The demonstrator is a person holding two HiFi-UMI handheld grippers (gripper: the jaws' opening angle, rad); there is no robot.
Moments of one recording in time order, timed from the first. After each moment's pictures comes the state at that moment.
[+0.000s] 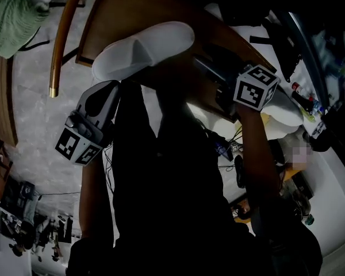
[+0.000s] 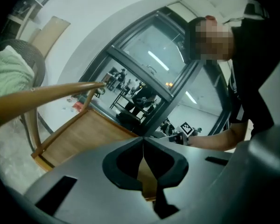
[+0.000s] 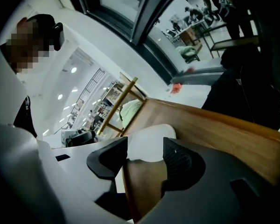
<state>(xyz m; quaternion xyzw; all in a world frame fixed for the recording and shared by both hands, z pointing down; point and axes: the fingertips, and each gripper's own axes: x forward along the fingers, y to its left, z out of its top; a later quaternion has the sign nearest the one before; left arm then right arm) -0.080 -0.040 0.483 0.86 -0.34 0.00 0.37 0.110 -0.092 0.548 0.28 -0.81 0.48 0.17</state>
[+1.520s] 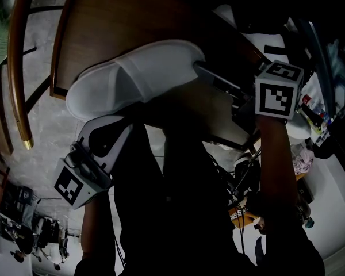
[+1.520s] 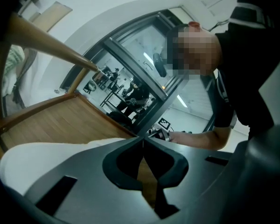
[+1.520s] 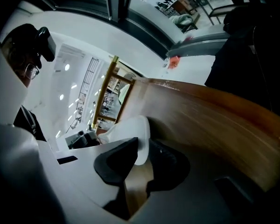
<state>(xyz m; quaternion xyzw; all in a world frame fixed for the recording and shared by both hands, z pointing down) -0.028 -0.045 0.520 0.88 -0.29 -0.03 0.37 0.096 -0.112 0.613 0.19 -0.76 0.57 0.23</state>
